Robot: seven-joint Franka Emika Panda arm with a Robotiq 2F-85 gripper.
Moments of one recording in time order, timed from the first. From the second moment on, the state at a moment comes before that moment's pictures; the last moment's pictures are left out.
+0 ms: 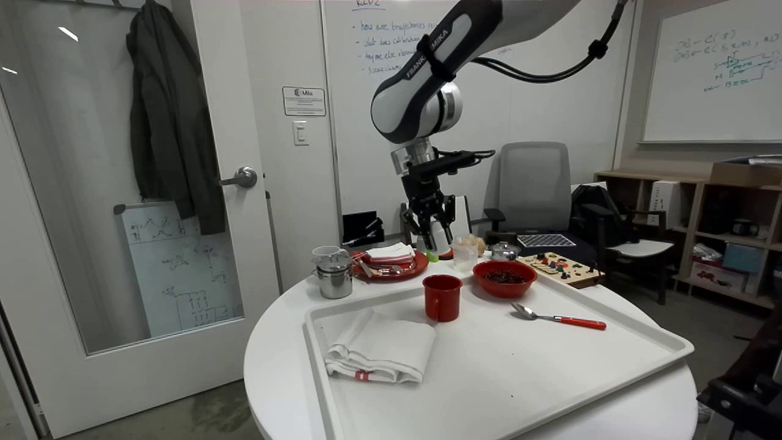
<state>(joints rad) 0.22 0.91 -0.03 -1.26 -0.15 1.90 0.26</state>
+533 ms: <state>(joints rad) 0.20 1.00 -0.03 -1.19 -0.15 1.91 0.26</state>
